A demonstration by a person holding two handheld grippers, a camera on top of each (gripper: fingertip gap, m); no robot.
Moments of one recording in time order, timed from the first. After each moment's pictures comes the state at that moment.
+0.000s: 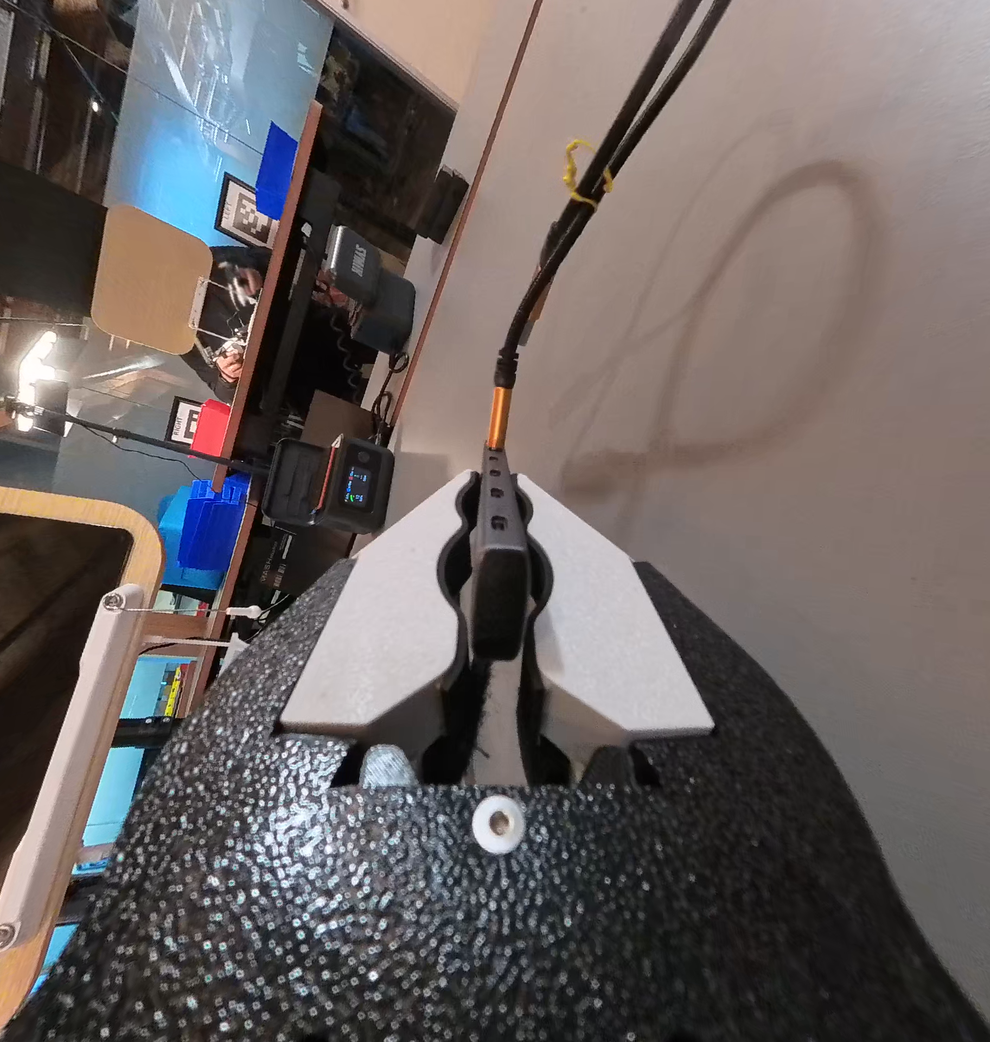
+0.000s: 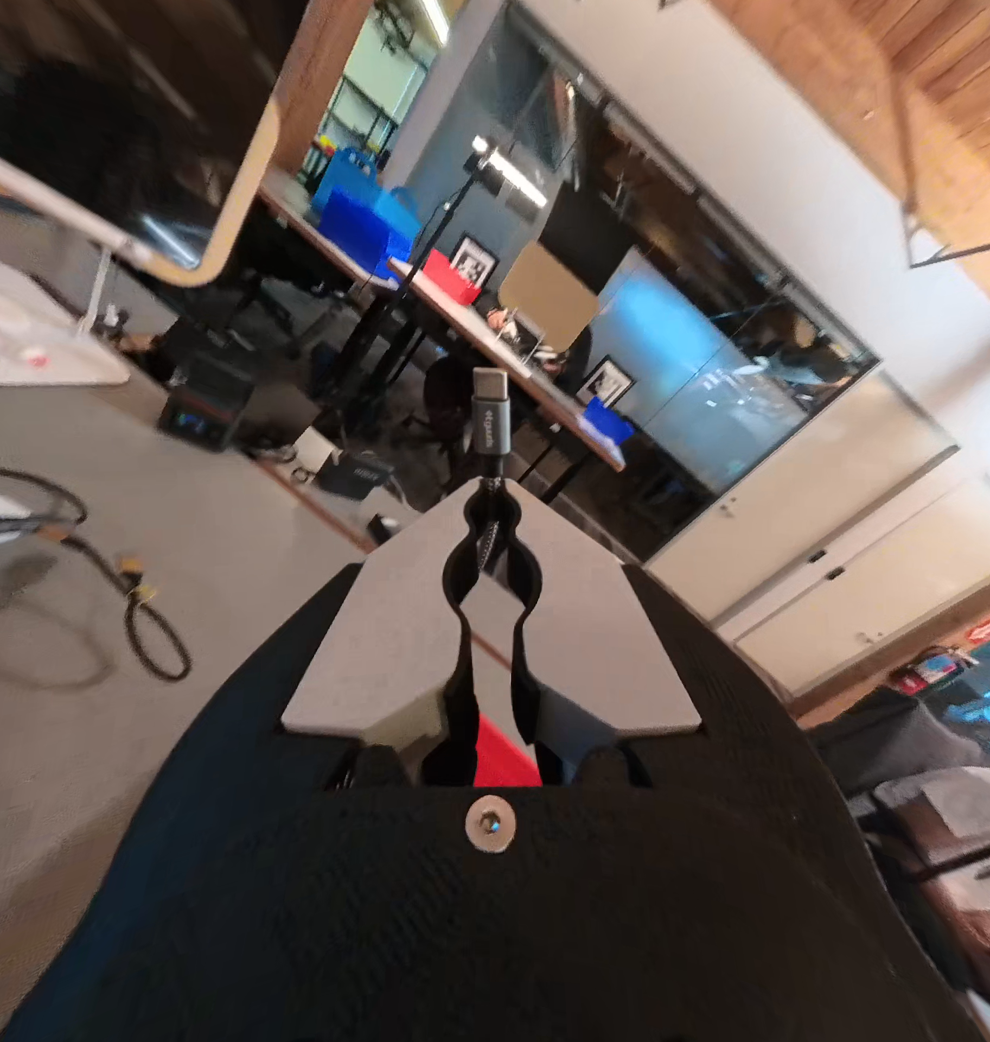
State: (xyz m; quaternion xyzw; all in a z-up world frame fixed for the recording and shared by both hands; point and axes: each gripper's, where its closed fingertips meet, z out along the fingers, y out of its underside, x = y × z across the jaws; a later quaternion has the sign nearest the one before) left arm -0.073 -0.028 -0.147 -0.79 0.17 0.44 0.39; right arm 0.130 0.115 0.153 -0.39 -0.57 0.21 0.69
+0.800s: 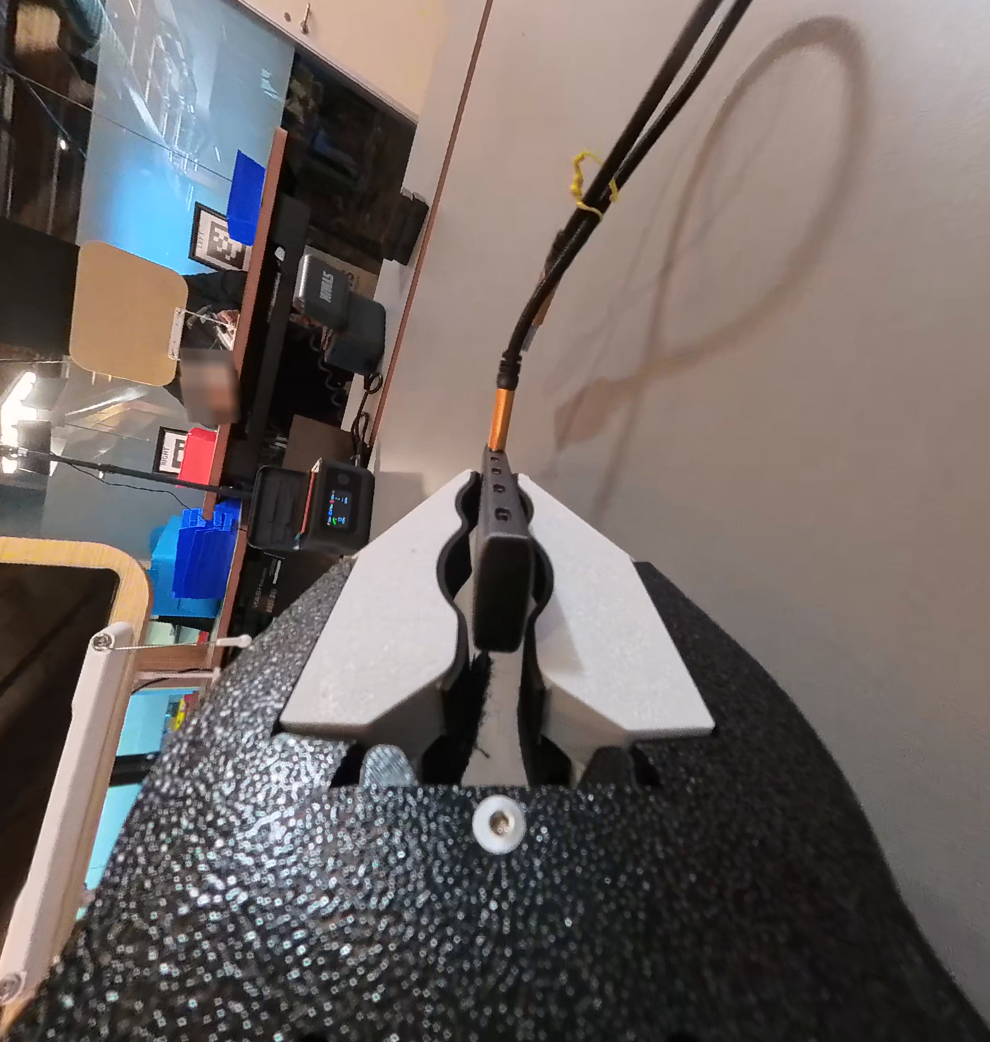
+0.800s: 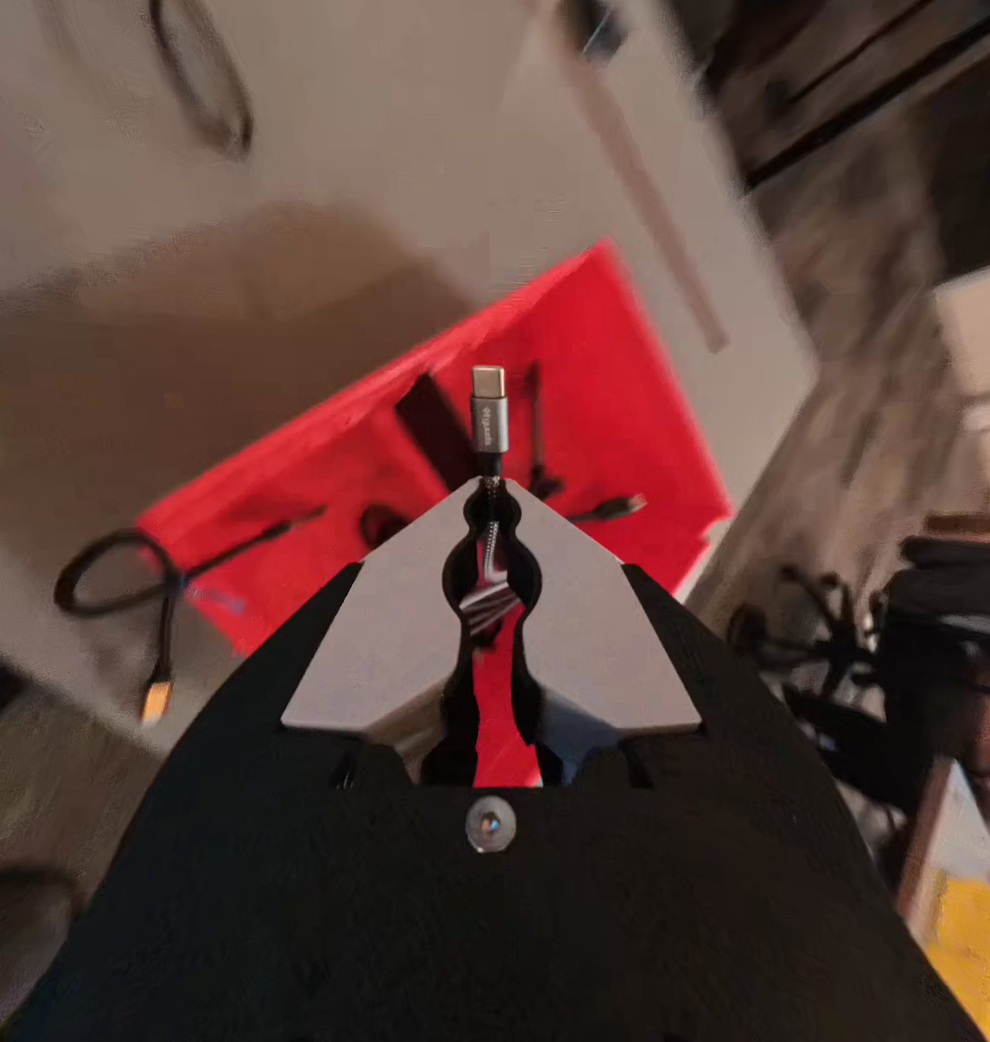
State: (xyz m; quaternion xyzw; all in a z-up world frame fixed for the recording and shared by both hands) left arm -0.060 -0.023 -0.152 -0.79 0.21 0.43 0.38; right arm 0.219 0.207 -0.033 -0.52 -0.77 0.06 0.37
